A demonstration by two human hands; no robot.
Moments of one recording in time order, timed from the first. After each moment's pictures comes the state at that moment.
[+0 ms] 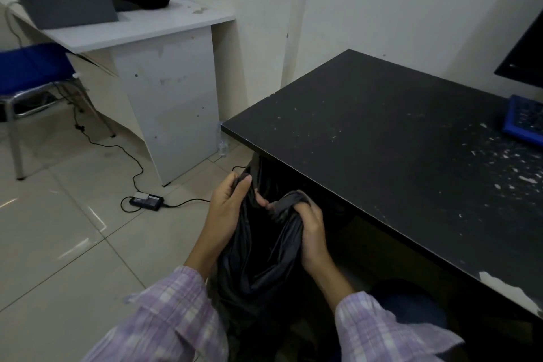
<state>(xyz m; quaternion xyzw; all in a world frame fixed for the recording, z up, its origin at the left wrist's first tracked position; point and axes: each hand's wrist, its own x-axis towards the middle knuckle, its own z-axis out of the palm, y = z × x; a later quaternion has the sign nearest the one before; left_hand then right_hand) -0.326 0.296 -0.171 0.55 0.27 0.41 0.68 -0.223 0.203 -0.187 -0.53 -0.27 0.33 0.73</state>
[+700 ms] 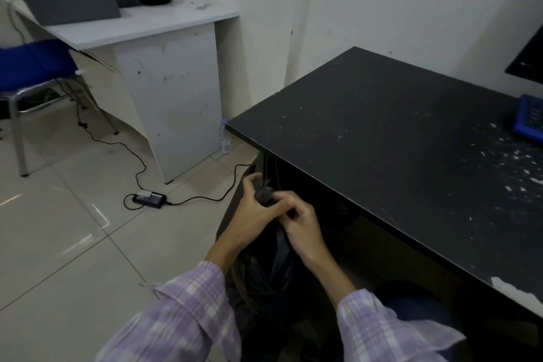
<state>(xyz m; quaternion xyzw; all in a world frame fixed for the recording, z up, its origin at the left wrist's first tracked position) -0.308 0.296 -0.187 0.67 0.32 0.26 0.62 -0.223 0.216 -0.194 -0.62 -0.41 0.27 0.61</state>
